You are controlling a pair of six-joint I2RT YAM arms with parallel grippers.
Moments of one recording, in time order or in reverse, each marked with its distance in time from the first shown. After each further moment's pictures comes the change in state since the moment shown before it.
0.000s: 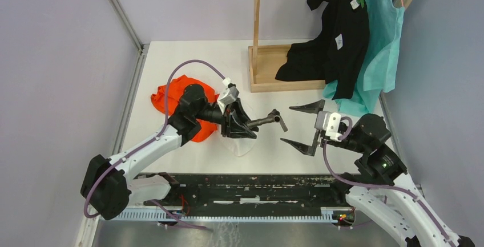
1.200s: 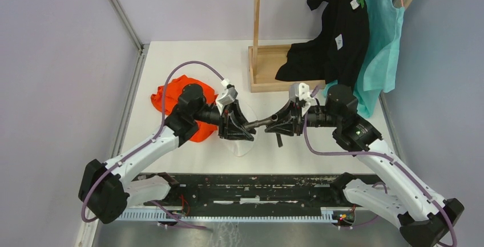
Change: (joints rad) left arm 0.008 -0.018 0.015 -0.120 0.073 -0.005; right arm -0.001 0.370 0.134 0.034 -0.271 0.161
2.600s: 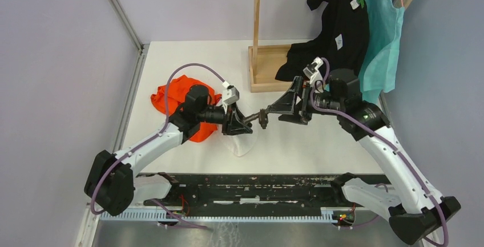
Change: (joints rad) left arm 0.048 0.053 -0.052 -0.155 -0.276 0.250; right arm -0.132 0.112 0.185 -0.351 0.222 1.173
